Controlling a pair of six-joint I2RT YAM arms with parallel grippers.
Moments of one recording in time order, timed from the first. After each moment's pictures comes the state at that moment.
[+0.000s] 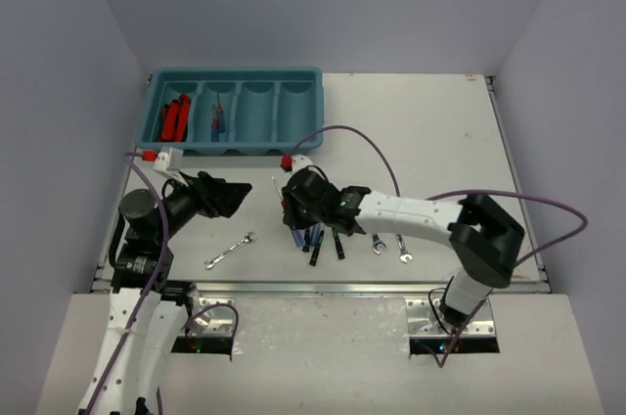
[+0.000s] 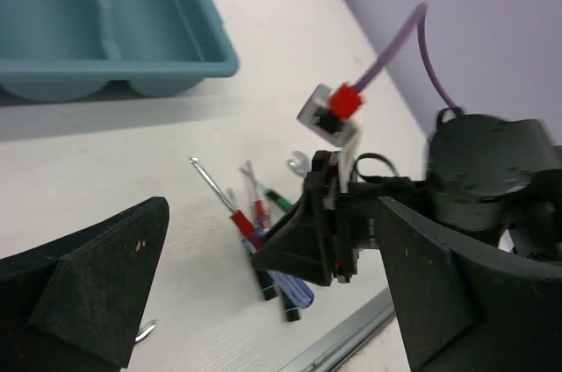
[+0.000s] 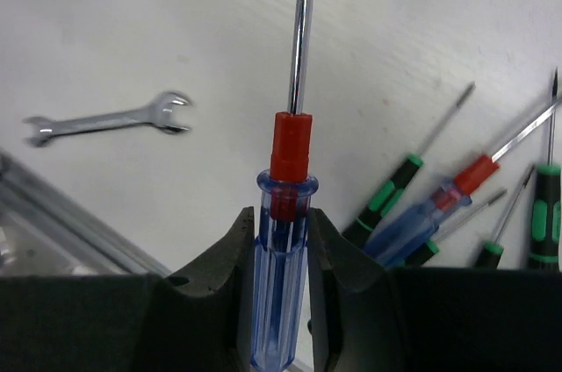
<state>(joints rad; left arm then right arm) -0.01 0.43 0.54 -0.25 0.53 -0.52 1.02 1.72 1.08 -0.20 0.16 0.56</state>
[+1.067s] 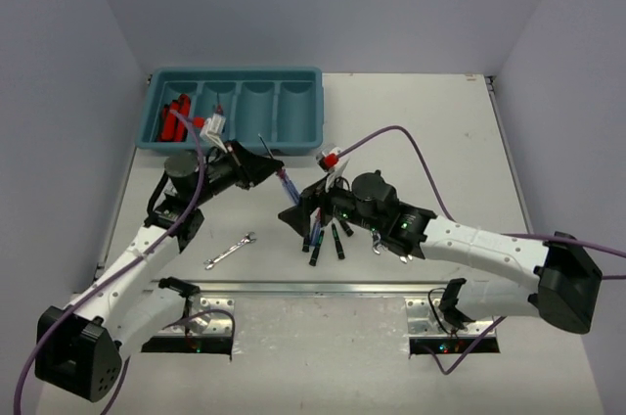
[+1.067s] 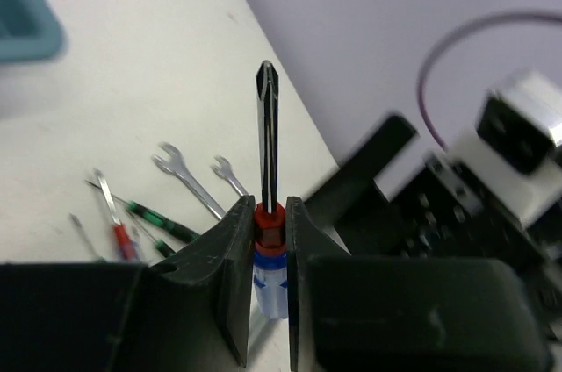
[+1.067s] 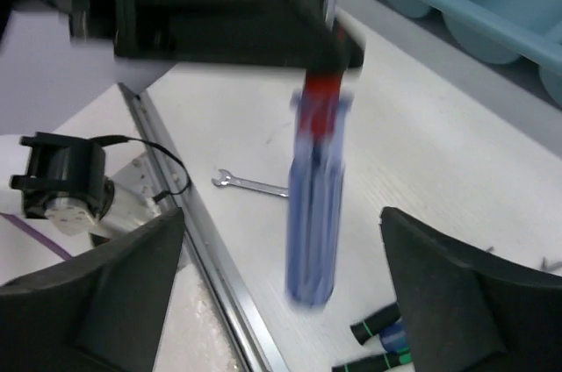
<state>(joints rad) -0.28 0.87 0.53 0.31 0.57 -0.83 1.00 1.23 0.71 0.33 -0.05 0.34</state>
